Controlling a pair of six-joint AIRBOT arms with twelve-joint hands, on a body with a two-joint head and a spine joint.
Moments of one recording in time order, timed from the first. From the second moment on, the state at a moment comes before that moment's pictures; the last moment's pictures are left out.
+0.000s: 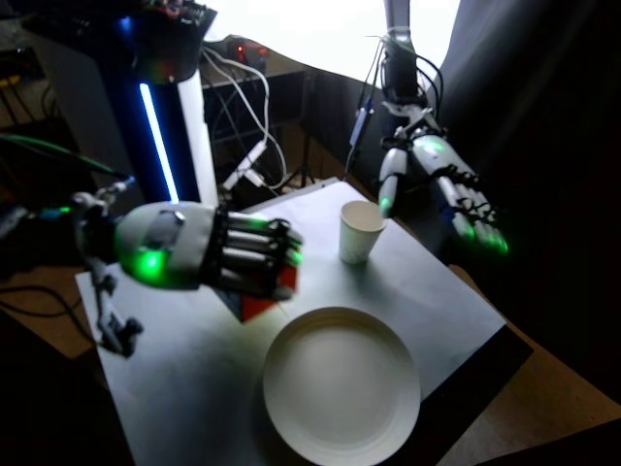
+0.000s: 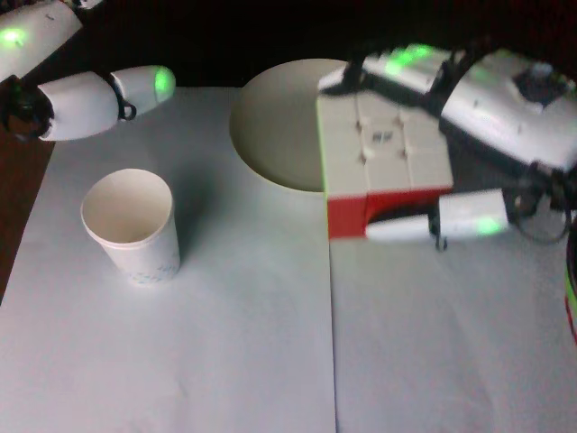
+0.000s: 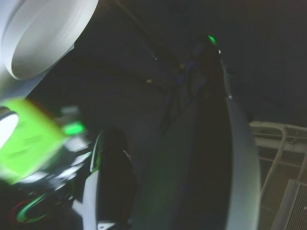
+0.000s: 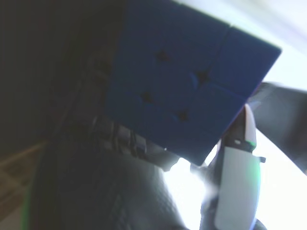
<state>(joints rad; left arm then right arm) 0.75 -0.97 1.21 -0.16 -0.86 0.93 -0.77 -1.05 1.13 -0.09 0.94 -0.72</state>
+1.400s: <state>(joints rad) 0.76 -0.98 1.22 -0.16 -0.88 0.93 -0.59 -1.30 1.40 0.10 0.59 -0.83</state>
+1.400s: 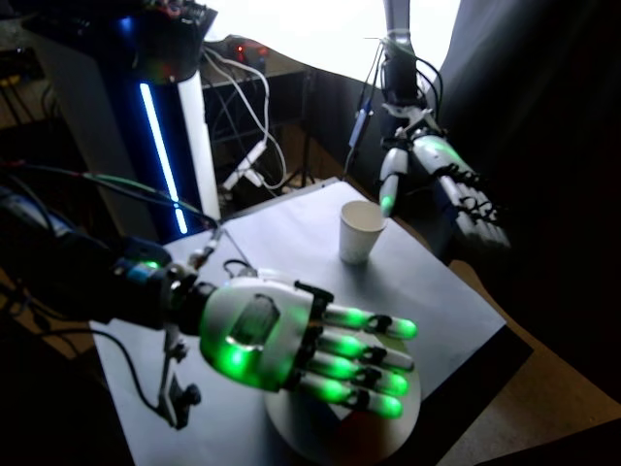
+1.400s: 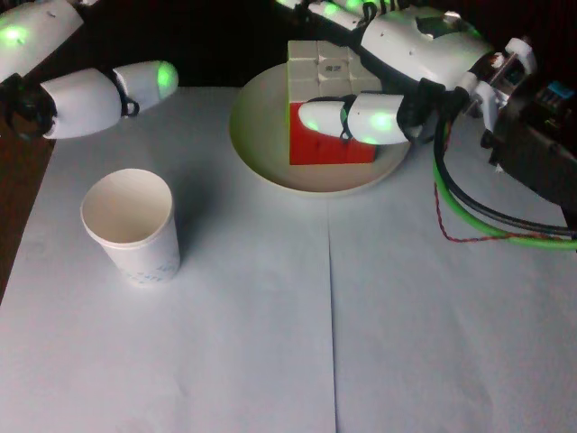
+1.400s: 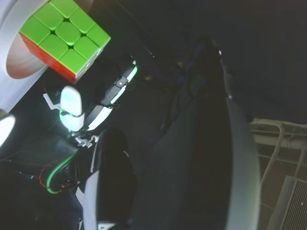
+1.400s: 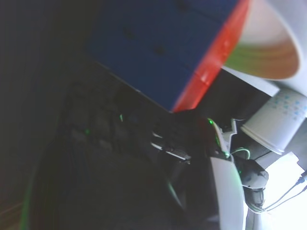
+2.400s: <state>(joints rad) 0.95 -0.83 1.01 -0.09 -1.09 0.93 -0.90 -0.94 1.00 0.10 1.01 -0.91</state>
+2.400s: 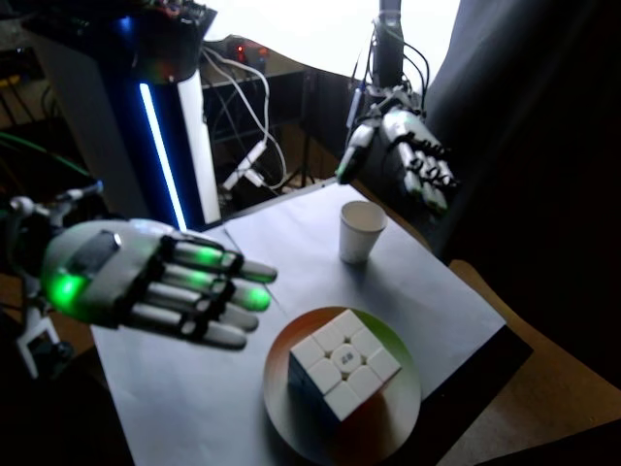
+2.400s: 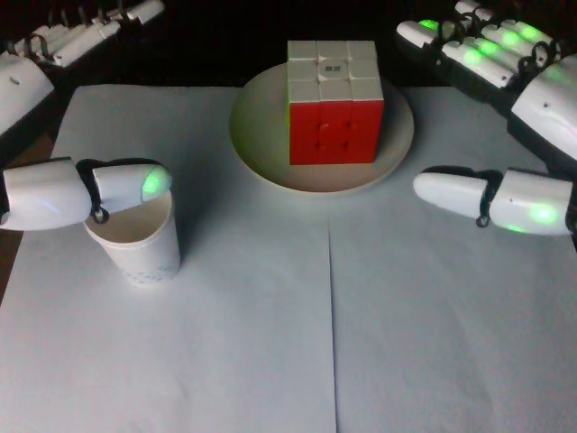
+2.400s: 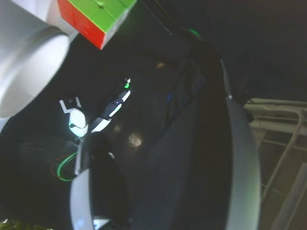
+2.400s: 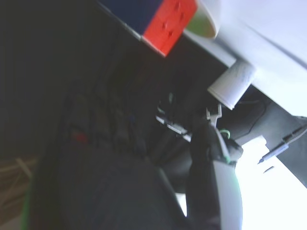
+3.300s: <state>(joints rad) 1.20 -0.91 1.01 -0.25 -1.07 0.85 -0.95 -0.92 0.97 0.14 1.02 -0.91</state>
